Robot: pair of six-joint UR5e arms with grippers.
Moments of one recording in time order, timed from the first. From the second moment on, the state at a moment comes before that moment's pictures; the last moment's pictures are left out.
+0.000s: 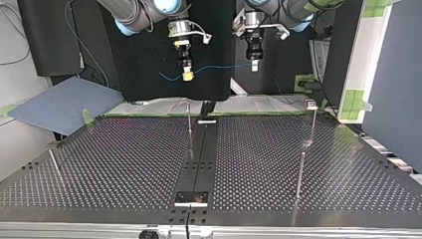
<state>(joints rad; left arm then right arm) -0.55 -1.99 -2.39 -1.89 -2.15 -1.63 2.37 -1.00 2.02 -1.04 1.83 1.47</state>
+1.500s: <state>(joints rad) -0.53 -2.00 -2.39 -1.86 -2.09 -1.64 2.38 -0.93 2.02 -1.02 1.83 1.47</state>
